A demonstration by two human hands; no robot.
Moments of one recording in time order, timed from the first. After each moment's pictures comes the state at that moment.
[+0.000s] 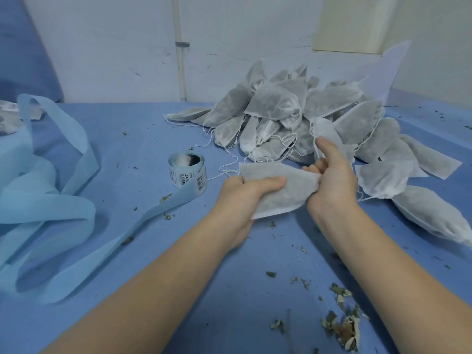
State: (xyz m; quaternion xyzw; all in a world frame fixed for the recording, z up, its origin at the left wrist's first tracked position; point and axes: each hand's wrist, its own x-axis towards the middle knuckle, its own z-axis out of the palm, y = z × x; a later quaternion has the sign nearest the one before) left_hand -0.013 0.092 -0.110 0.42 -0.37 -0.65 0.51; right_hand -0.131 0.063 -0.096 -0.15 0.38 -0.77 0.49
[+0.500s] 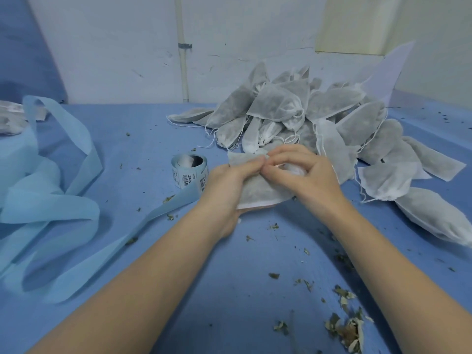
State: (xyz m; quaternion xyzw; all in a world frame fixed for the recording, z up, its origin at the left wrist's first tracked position) left_hand 0.006 0.085 -0.097 0.40 -0.38 -0.64 0.54; right_hand -0.132 0.076 -0.098 -0.68 0.44 -0.51 0.29
